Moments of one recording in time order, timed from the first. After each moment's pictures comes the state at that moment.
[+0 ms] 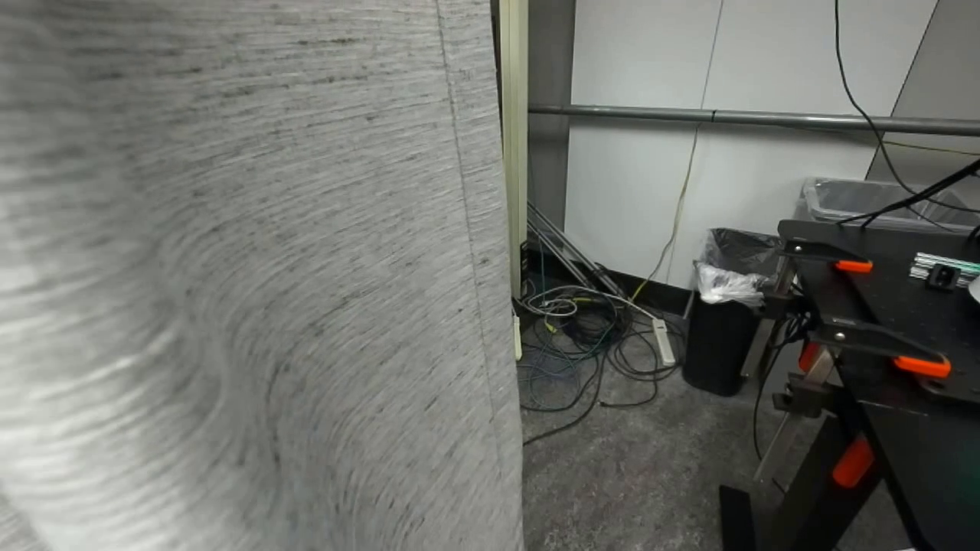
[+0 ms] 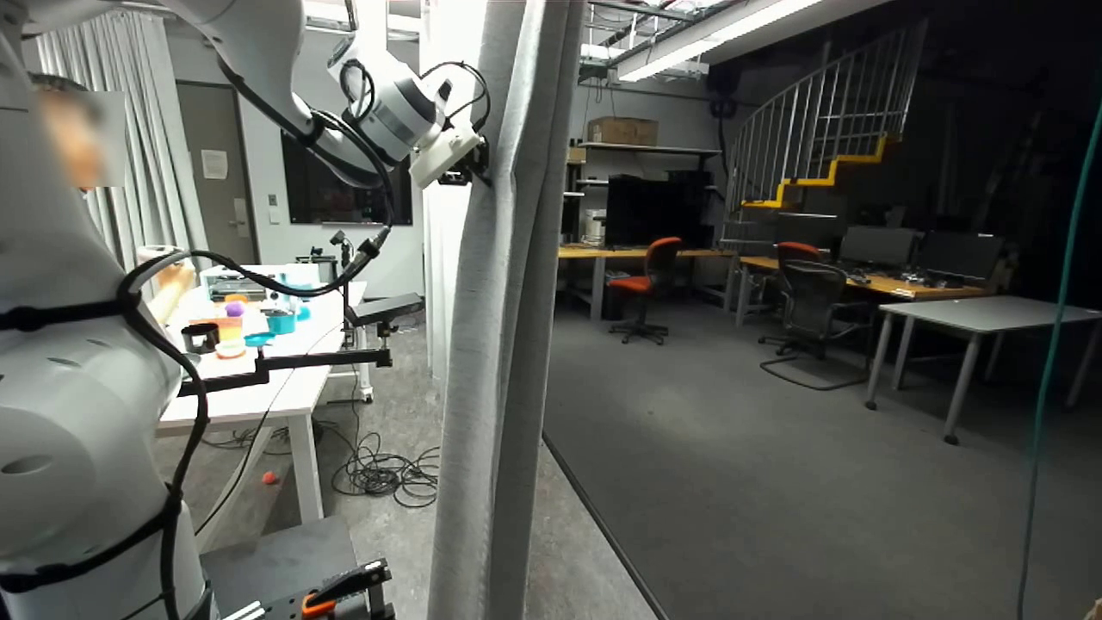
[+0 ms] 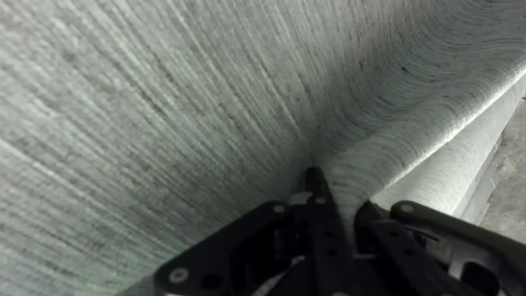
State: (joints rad) arm -0.07 -0.17 0.75 -2.03 -0.71 2.88 0.12
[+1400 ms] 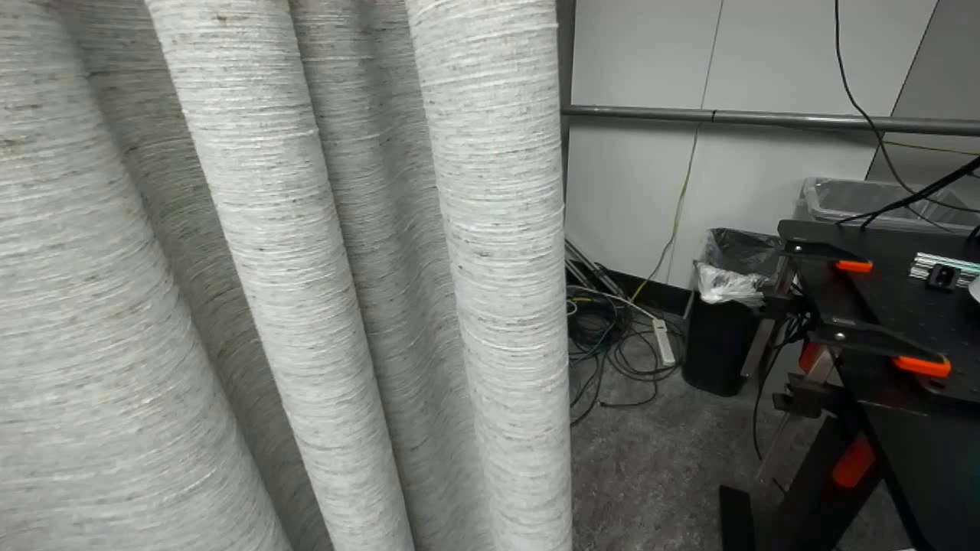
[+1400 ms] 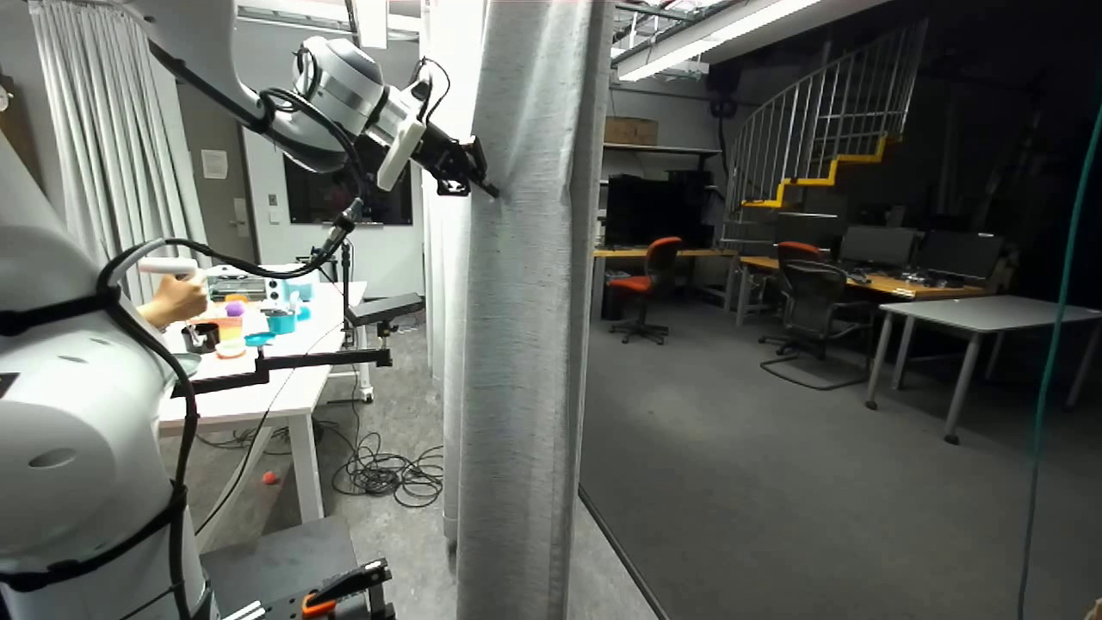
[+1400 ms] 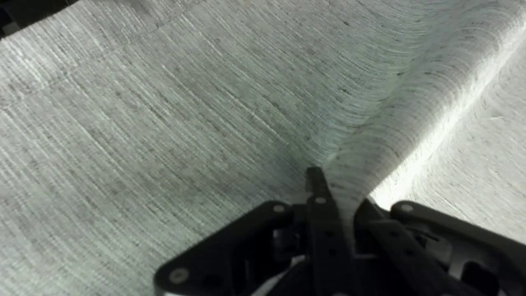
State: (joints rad) arm 0.01 -0.29 0.77 -2.03 -0.83 2.23 0.48
